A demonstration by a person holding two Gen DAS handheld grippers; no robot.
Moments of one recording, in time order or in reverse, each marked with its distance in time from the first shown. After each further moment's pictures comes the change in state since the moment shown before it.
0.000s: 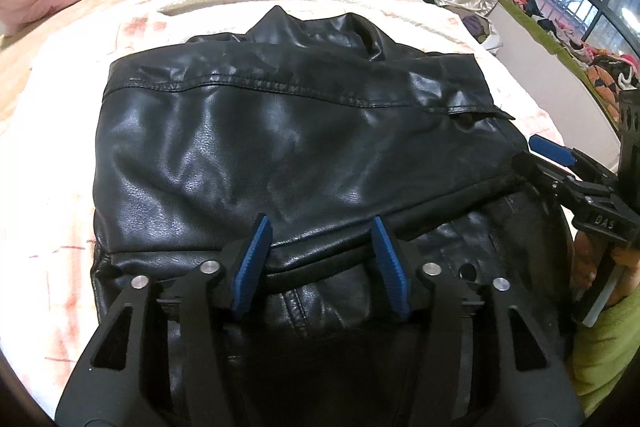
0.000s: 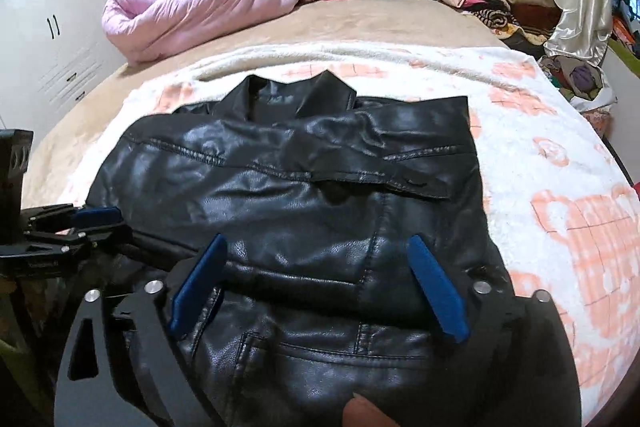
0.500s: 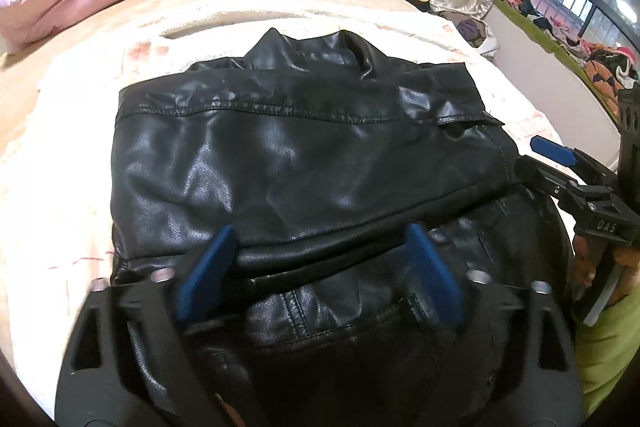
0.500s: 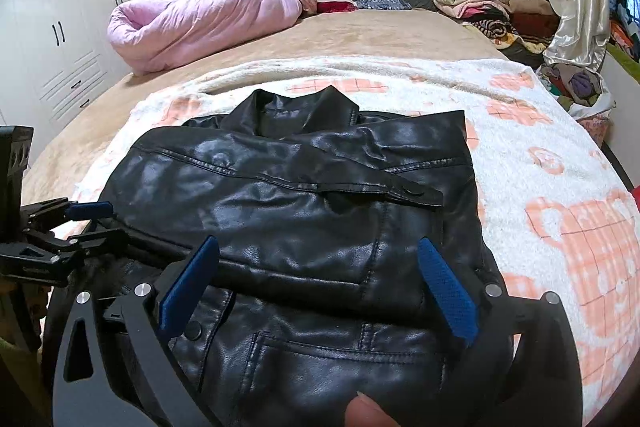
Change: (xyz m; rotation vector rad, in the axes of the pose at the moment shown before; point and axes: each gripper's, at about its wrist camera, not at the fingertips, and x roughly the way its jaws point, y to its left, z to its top) left arm -0.017 -0.009 0.005 0.034 -0.046 0.024; right arm -0.014 0.005 -0.001 -0.002 -0.041 0.013
